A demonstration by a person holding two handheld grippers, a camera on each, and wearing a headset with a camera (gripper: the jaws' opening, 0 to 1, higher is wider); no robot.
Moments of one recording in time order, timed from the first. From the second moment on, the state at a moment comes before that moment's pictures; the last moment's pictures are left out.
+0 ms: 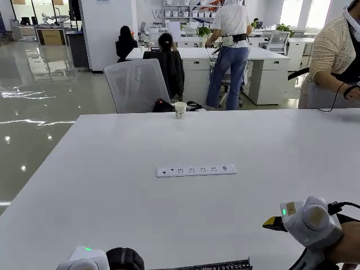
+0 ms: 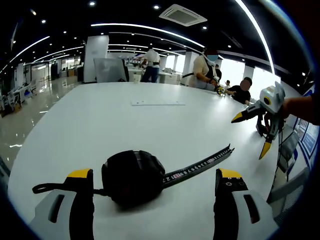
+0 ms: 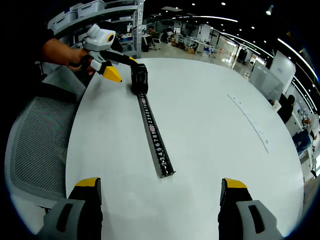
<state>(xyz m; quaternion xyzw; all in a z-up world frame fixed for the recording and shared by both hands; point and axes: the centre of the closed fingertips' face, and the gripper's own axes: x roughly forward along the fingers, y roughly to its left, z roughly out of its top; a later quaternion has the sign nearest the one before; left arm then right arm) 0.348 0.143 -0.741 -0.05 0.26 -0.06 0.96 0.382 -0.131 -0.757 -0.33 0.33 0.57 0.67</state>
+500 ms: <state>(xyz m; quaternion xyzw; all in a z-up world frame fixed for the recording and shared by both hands) 0.361 0.151 -0.736 -0.04 0.20 -0.03 0.98 0.384 -0.116 -0.783 -0.35 0.35 0.61 0.62</state>
